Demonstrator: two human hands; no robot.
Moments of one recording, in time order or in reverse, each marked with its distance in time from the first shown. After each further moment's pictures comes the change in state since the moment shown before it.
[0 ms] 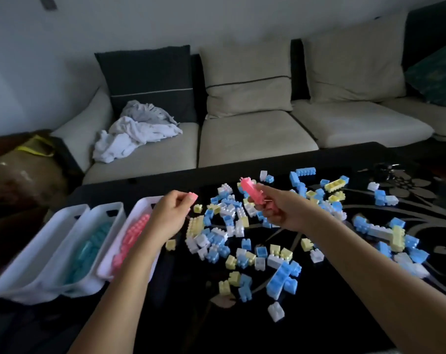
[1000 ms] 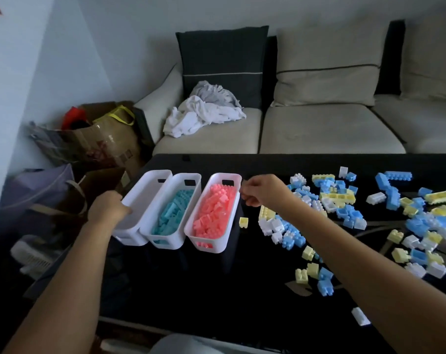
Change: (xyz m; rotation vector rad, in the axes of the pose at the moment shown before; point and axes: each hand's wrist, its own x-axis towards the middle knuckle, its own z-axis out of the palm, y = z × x) left_hand -0.015 -0.189 -0.215 0.673 0.241 -0.494; right_hand 0.041 0.029 0.186 -0.781 0.001 -0.322
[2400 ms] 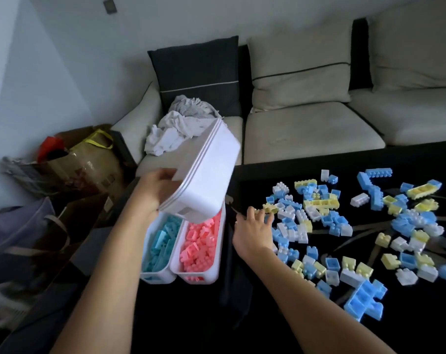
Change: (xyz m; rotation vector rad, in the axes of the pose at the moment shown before) left_hand -0.062 0.178 -0.044 -1.000 -0.262 0.247; right_hand 0.039 0.085 0.048 -0.953 0.244 0.034
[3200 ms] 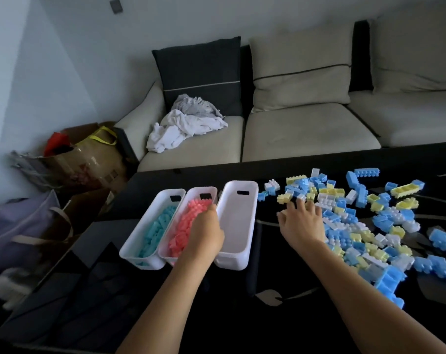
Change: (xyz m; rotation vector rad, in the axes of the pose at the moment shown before) left_hand -0.061 -0.063 0.103 0.919 0.111 0.174; right_hand -0.018 0.126 -0.023 -0.039 0.089 0.137
